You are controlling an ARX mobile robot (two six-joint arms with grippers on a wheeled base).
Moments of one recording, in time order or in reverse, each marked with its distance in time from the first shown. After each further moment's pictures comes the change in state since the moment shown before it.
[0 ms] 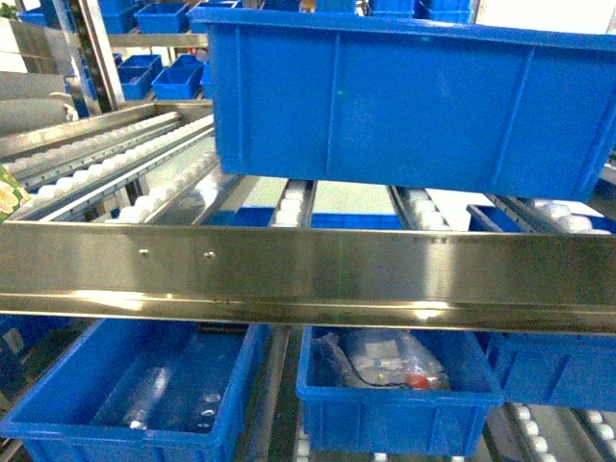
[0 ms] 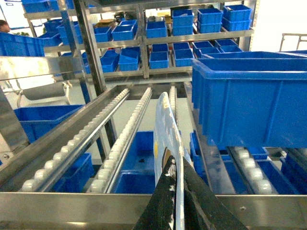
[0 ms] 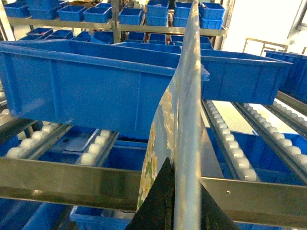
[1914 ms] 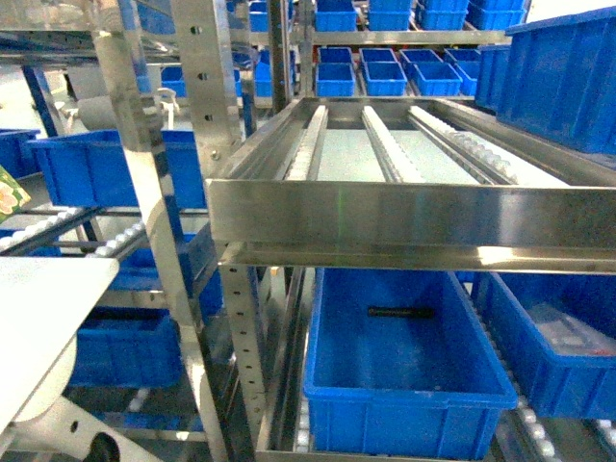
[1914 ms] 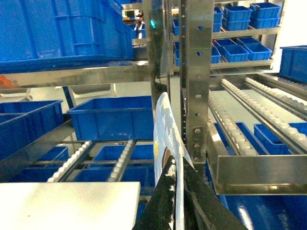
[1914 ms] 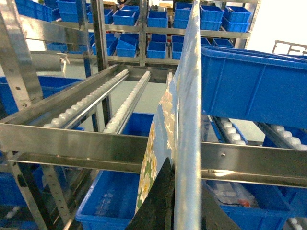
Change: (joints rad) left arm 0.001 0.001 0.000 0.000 0.000 0.000; right arm 0.000 -0.001 0.000 0.001 0.000 0.000
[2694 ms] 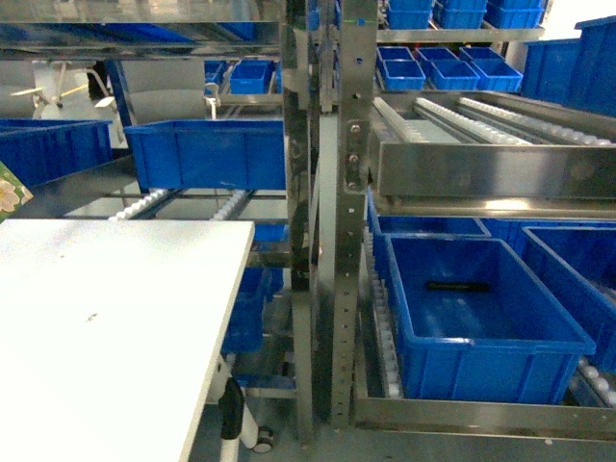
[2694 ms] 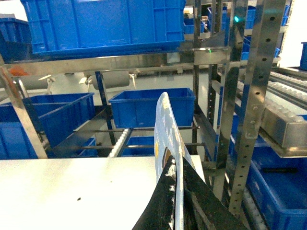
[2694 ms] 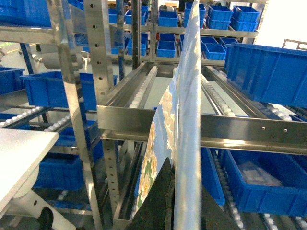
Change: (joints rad) left arm 0.000 -0.002 0.000 0.001 0.001 0.000; right arm 0.000 0.000 0.000 -0.002 0.000 0.000
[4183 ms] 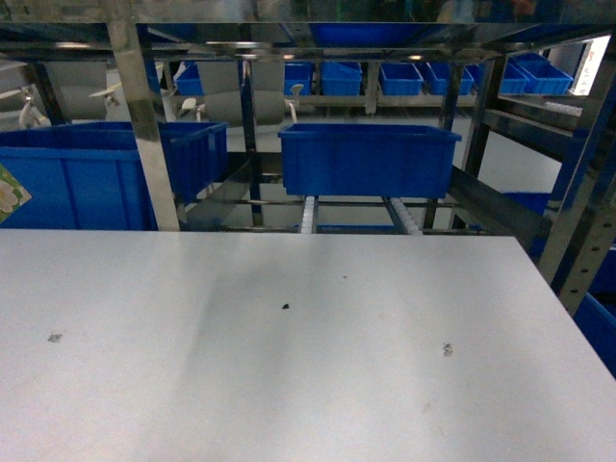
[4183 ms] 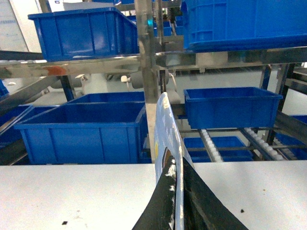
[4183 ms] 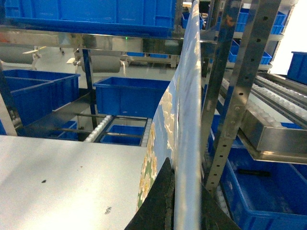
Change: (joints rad) left arm 0.000 0.001 0.000 0.000 -0.001 0.000; right arm 0.000 0.000 0.000 0.003 0.000 0.000
